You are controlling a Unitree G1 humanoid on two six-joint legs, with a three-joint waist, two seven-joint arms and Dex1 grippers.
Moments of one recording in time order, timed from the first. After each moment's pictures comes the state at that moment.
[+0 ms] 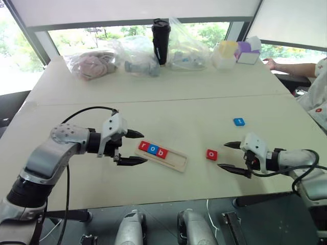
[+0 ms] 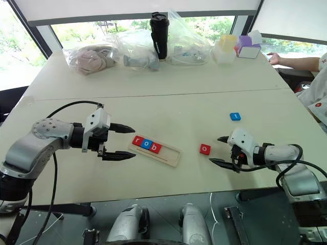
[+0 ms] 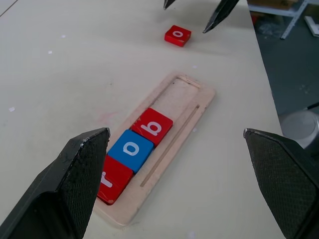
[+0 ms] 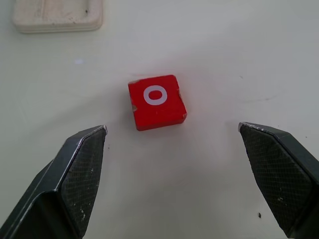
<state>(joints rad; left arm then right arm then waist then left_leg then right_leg) -0.41 0.83 -0.10 -0.29 -0.47 0.58 -1.17 -0.15 -0.84 -0.04 0.01 0.22 0.22 1.11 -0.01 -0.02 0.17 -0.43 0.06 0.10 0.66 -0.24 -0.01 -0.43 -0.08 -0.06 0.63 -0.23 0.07</state>
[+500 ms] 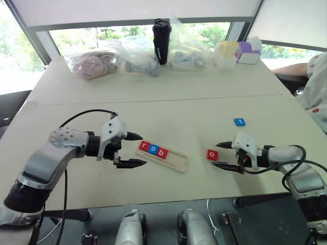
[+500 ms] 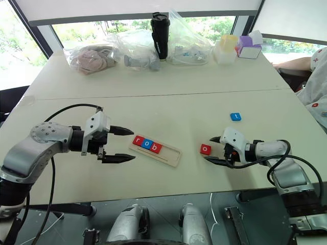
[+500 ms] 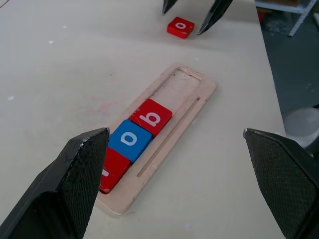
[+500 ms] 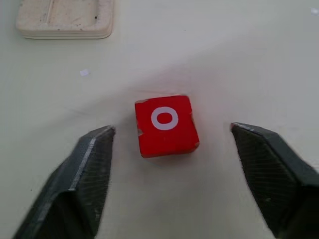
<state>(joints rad) -0.37 0.84 -0.10 -0.32 -0.47 0.59 -1.13 -0.21 -0.81 0.04 0.05 0.20 0.19 1.13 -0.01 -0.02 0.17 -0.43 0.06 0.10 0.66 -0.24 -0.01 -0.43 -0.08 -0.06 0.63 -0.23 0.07</state>
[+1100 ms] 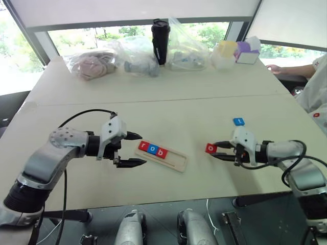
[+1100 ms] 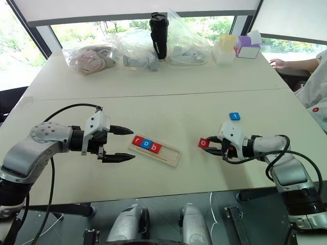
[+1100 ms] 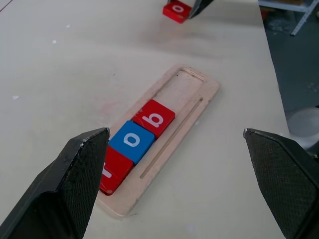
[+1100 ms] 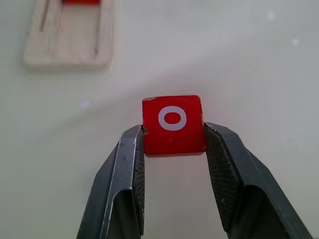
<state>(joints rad) -0.37 0.84 -0.10 -0.32 -0.47 0.59 -1.13 -0.26 -0.83 0.00 -0.14 0.27 0.39 1.08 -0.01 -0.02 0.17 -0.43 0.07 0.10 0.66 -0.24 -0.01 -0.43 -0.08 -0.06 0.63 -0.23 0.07</state>
